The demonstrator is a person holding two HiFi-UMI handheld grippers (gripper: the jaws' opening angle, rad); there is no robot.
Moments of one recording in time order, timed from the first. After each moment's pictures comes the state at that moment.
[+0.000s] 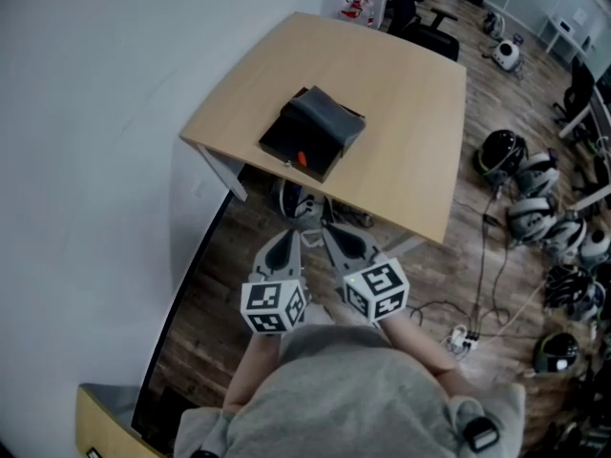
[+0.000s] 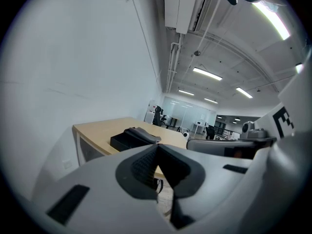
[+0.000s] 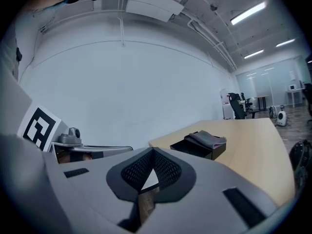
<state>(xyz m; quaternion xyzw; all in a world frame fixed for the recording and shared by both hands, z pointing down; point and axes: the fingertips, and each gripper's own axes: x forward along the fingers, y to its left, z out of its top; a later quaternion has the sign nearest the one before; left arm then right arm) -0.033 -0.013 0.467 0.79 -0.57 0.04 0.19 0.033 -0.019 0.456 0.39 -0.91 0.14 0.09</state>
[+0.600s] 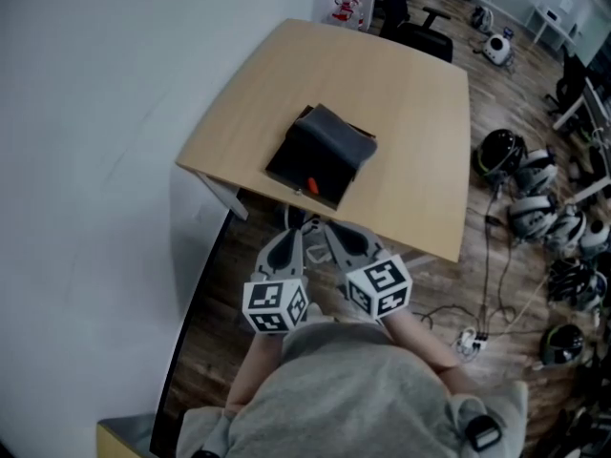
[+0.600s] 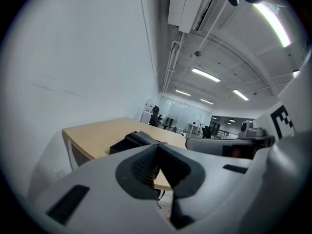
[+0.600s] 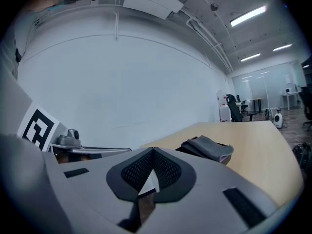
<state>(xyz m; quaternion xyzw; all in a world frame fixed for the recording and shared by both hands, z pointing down) -0.079 -0.109 0.468 0.81 -0.54 0.04 0.20 -0.013 -0.114 0.453 0.42 -0.89 0.14 0.09</state>
